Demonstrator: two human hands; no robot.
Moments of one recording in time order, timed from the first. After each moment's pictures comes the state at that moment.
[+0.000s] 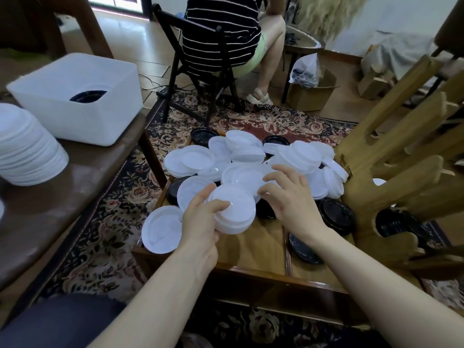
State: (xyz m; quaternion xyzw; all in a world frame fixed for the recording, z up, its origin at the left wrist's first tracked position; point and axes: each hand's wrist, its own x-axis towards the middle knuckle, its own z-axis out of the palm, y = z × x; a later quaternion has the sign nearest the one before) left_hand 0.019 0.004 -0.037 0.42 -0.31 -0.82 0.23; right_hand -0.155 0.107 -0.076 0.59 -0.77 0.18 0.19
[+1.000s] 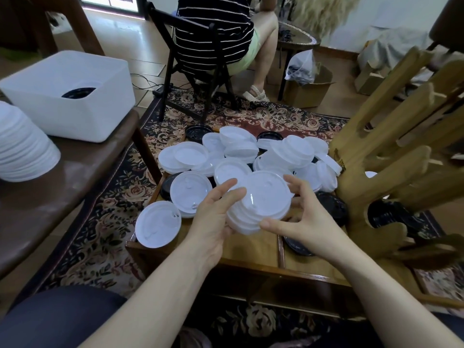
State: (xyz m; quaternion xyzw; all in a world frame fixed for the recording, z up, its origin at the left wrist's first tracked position) left_hand 0.012 0.024 -0.035 0.35 -0.39 -0.84 0.16; right_hand -0.104 0.163 -0.020 0.33 -0.81 0.42 -0.24
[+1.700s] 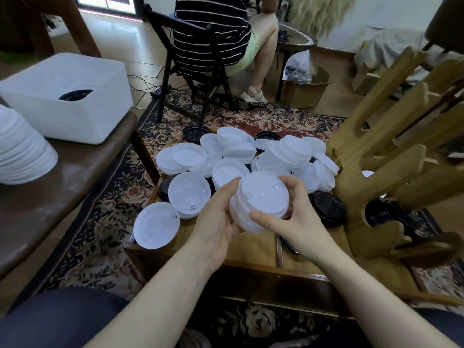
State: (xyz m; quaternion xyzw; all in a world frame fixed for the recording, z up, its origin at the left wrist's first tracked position) left_hand 0.011 0.030 -0.029 0.31 -0.38 -0.86 0.13; right_hand -0.086 0.153 -0.020 0.31 -0.77 0.51 -0.23
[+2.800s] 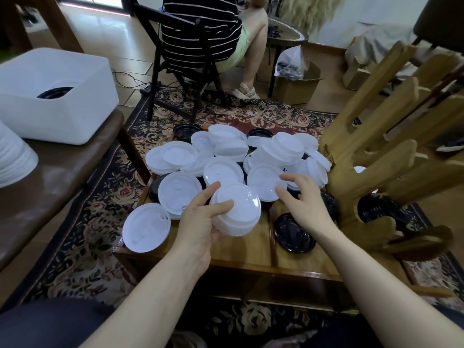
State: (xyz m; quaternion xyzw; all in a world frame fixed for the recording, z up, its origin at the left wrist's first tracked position) left_hand 0.014 0.021 -0.049 0.35 -0.37 -0.84 0.17; right_hand -0.148 0.155 -0.051 0.26 -0.88 0.39 -0.13
